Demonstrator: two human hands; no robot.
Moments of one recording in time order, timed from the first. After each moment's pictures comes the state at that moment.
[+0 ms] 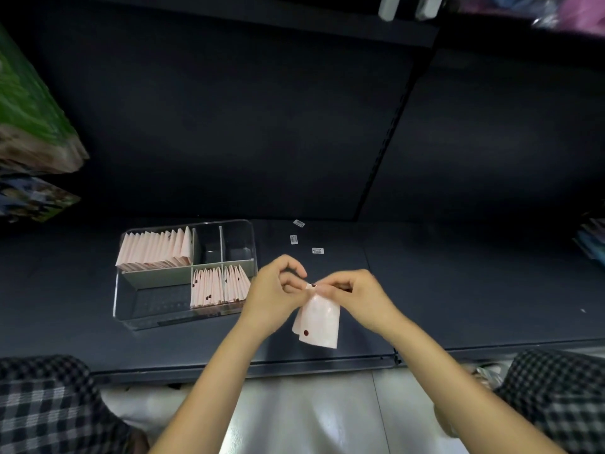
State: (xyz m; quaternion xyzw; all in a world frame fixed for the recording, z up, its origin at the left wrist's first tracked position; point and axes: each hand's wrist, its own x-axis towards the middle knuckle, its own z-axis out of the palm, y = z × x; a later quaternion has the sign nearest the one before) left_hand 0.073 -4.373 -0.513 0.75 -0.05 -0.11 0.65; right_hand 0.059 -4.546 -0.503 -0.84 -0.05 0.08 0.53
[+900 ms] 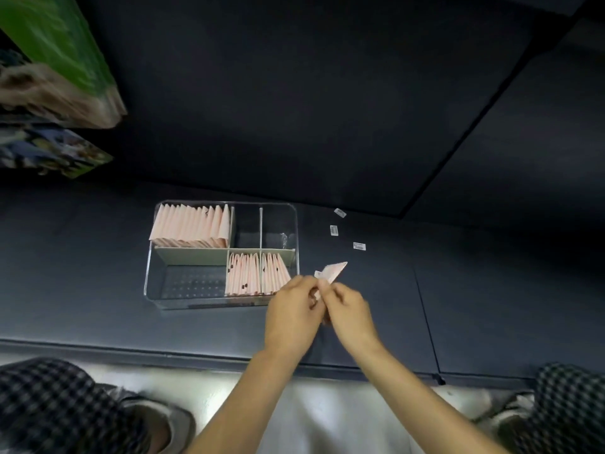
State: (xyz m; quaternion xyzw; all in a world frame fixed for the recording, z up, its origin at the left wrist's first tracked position) left_hand 0.084 -4.345 -0.577 0.90 -0.03 0.04 0.44; right_hand 0.085 -4.449 -0.571 -0.86 0.13 0.08 0.49
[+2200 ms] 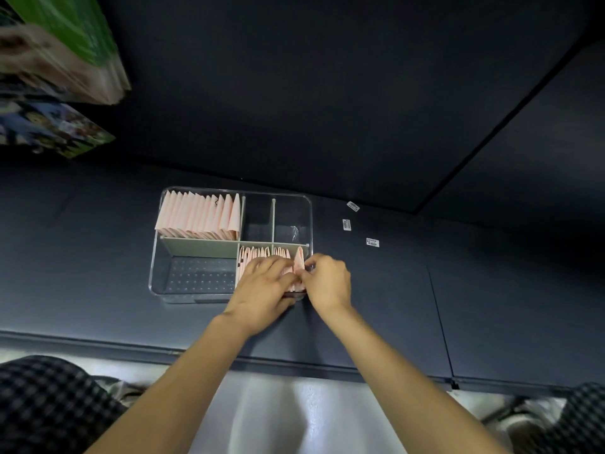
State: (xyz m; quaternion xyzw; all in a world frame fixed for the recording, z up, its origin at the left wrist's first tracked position) left_hand 0.132 -4.264 -0.639 0.95 -0.25 0.03 0.15; right_hand 0.152 -4.401 -0.606 -0.96 0.10 0.06 0.24
